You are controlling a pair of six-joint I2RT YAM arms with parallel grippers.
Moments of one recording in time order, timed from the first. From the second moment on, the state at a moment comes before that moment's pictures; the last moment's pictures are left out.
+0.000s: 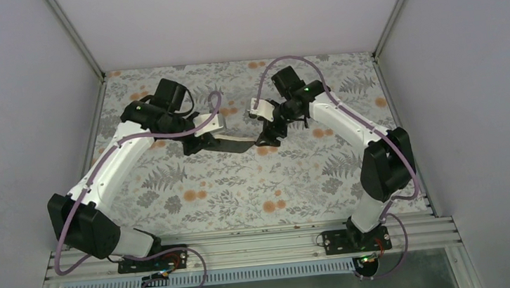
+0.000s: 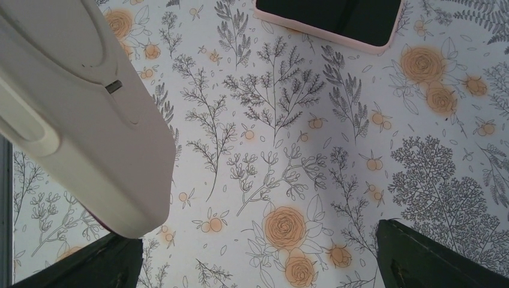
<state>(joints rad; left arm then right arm) -0.43 1.42 1.38 -1.08 0.61 0.89 0.50 1.71 1.45 -0.86 -0.50 -0.77</state>
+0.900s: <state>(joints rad) -0.49 1.43 1.40 -1.33 0.80 1.05 0.49 1.78 1.57 -0.71 -0.38 -0.76</state>
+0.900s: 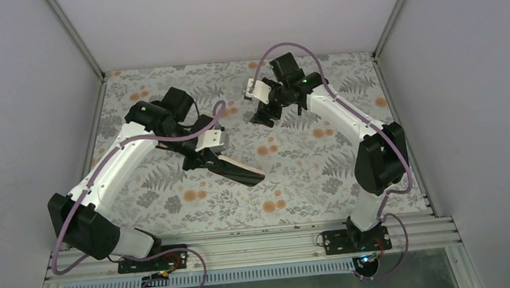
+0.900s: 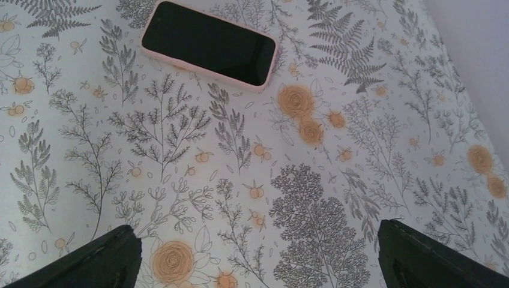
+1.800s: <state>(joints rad) -0.47 1.44 1.38 -1.24 0.78 1.01 0.49 1.55 1.32 -1.04 -0.64 -0.95</state>
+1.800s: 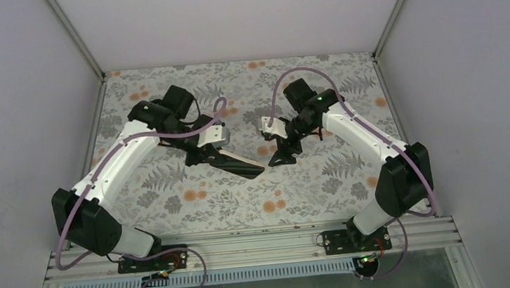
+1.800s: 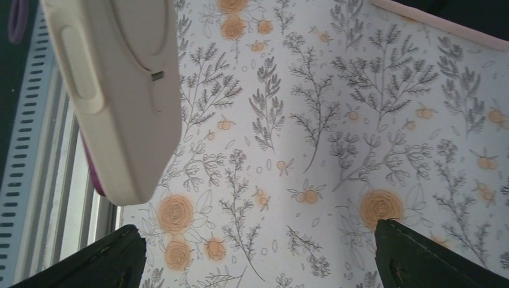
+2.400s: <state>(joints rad) -0.46 1.45 1.38 -1.23 0.78 1.00 0.50 1.57 1.31 -1.04 -0.70 -0.95</state>
